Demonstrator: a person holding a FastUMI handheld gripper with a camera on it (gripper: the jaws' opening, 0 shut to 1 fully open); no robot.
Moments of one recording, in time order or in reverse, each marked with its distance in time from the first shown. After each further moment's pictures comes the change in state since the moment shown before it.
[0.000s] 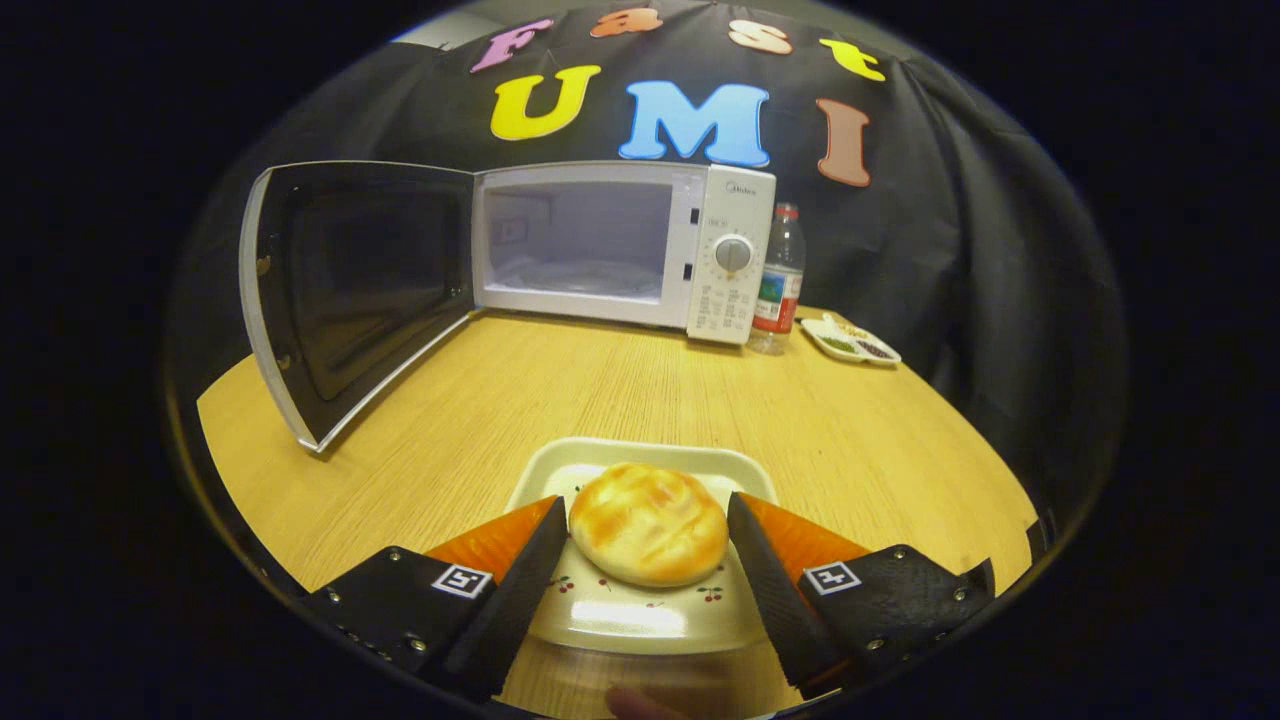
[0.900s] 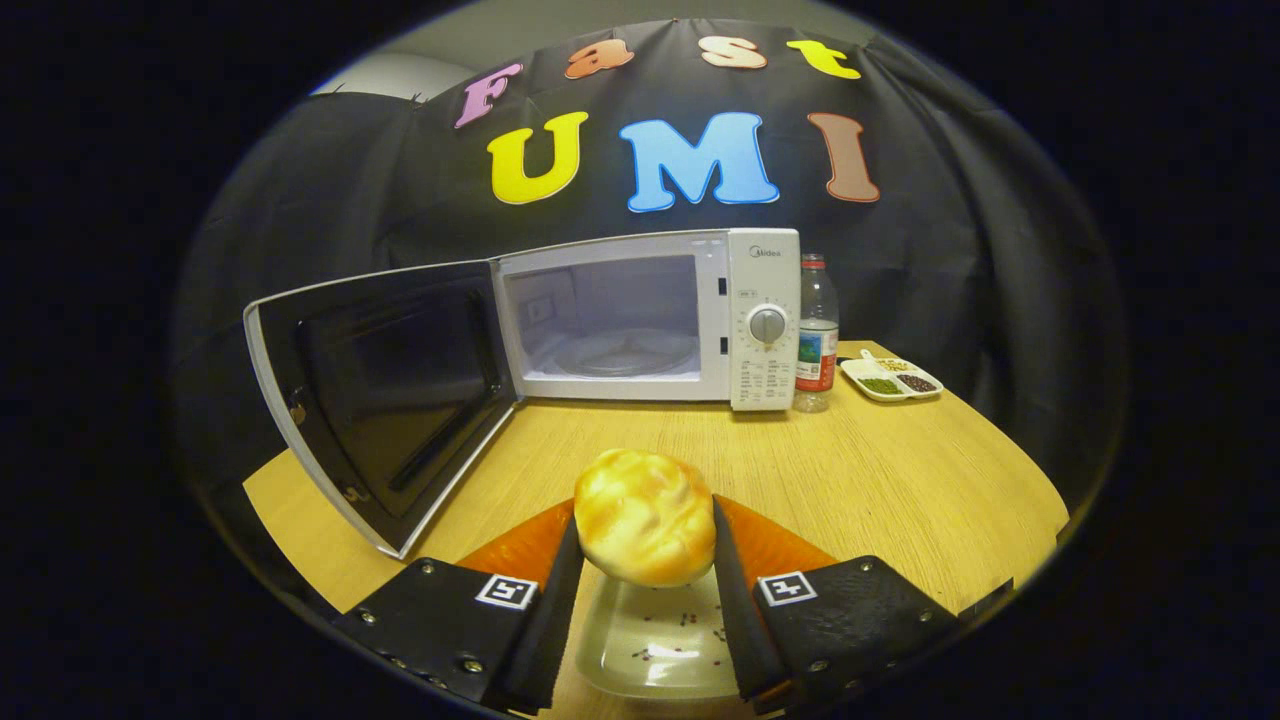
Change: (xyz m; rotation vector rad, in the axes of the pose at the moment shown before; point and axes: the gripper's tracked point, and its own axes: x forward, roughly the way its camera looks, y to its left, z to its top) arm -0.015 0.044 0.097 0.110 -0.178 0.137
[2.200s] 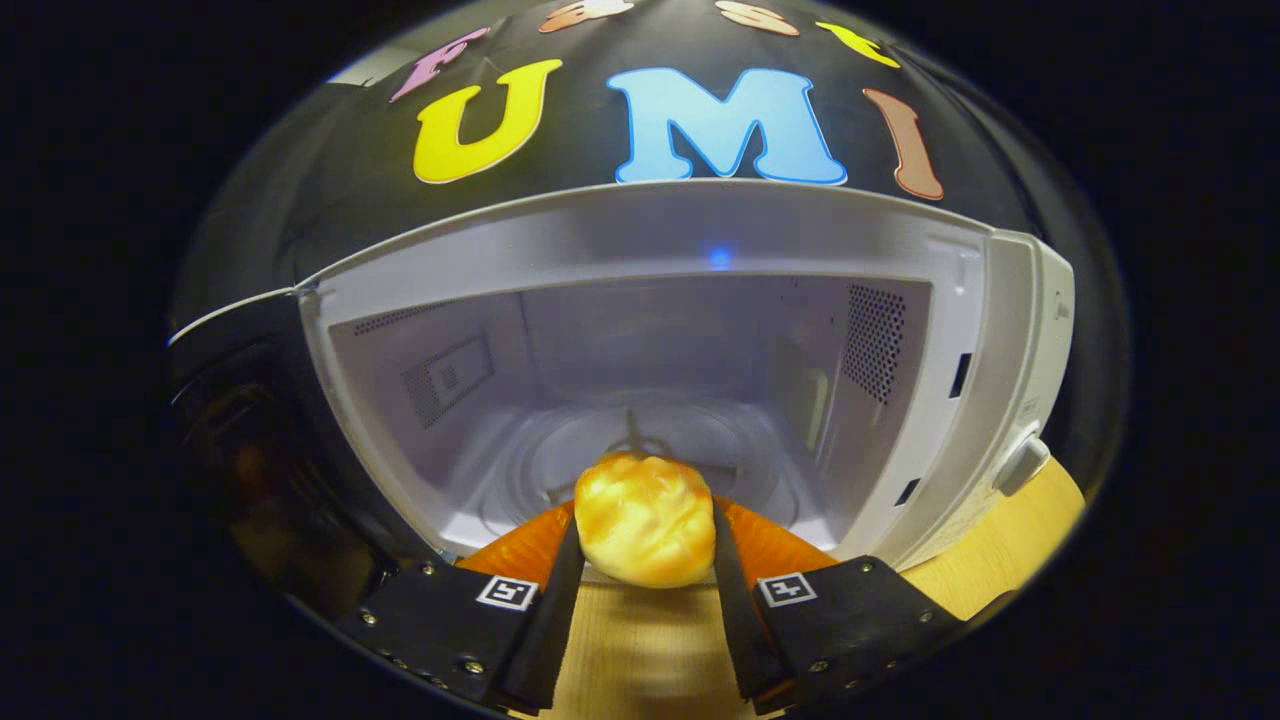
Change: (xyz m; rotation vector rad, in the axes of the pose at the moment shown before) arm 0.294 0.030 0.096 0.055 0.011 -0.155
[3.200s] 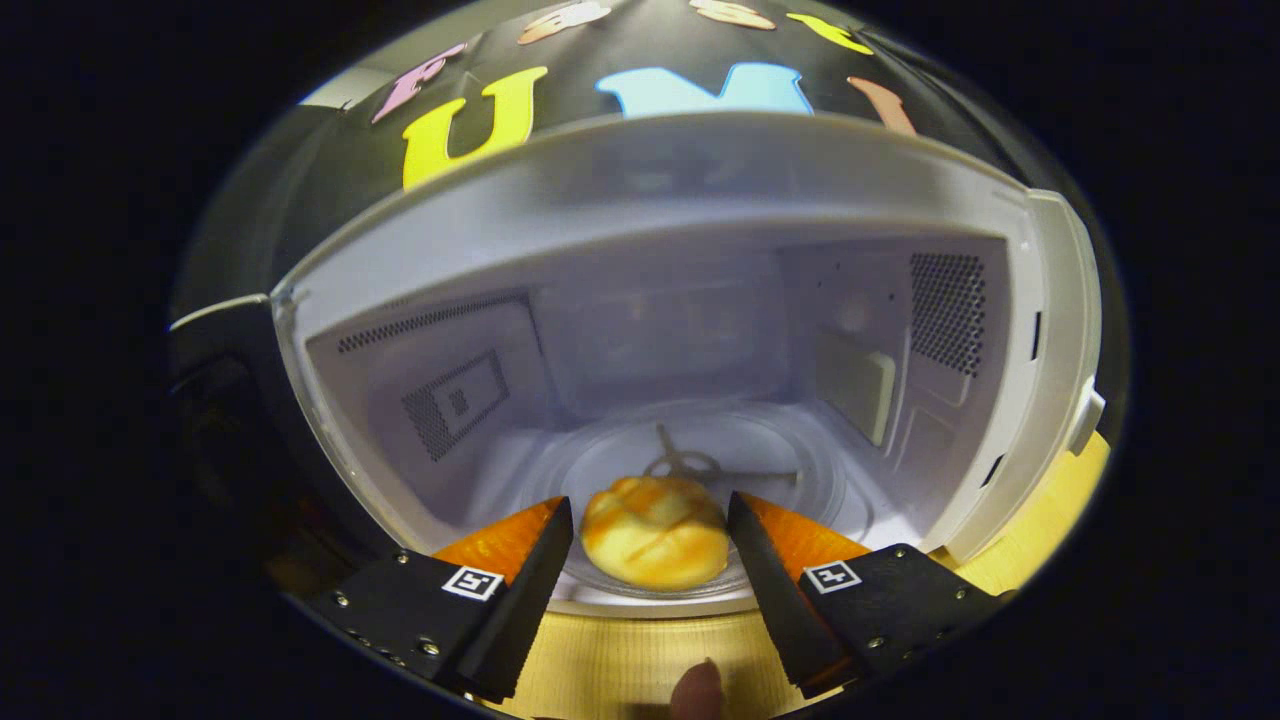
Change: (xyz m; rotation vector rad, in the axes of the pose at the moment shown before) arm 0.014 0.030 0.014 0.076 -0.113 0.027
